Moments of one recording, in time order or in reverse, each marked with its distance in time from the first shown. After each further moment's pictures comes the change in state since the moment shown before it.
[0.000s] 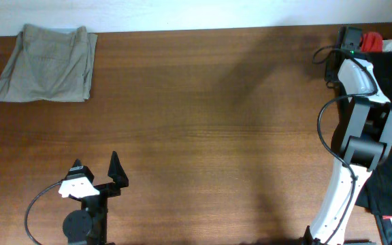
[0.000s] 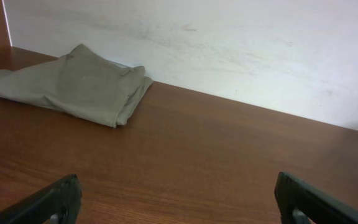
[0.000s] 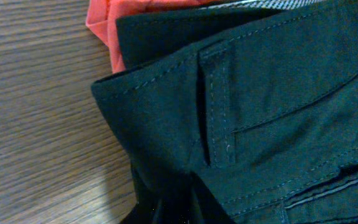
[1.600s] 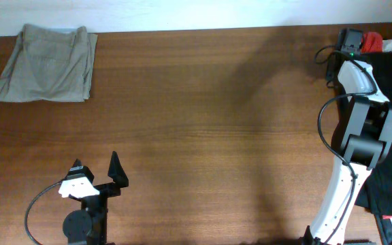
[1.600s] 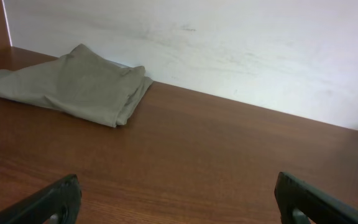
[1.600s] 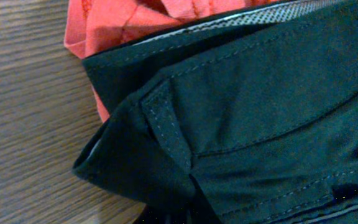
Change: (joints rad) left arm 0.000 0.000 0.000 0.000 0.000 0.000; right arm -0.014 0.031 0.005 0.063 0.005 0.050
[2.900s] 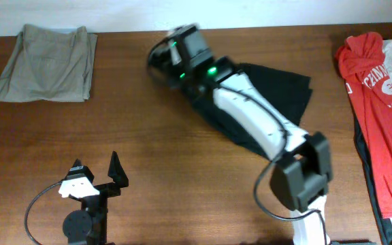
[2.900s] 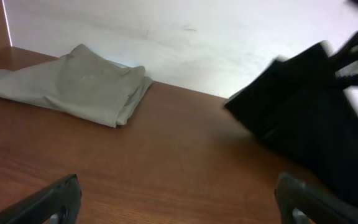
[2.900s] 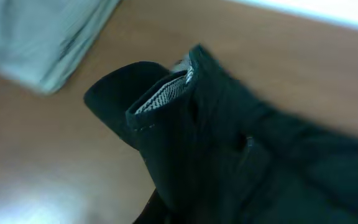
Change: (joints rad) left arm 0.000 0.000 0.000 0.000 0.000 0.000; right arm 0.901 -0.324 0.000 -0.110 -0.487 0.316
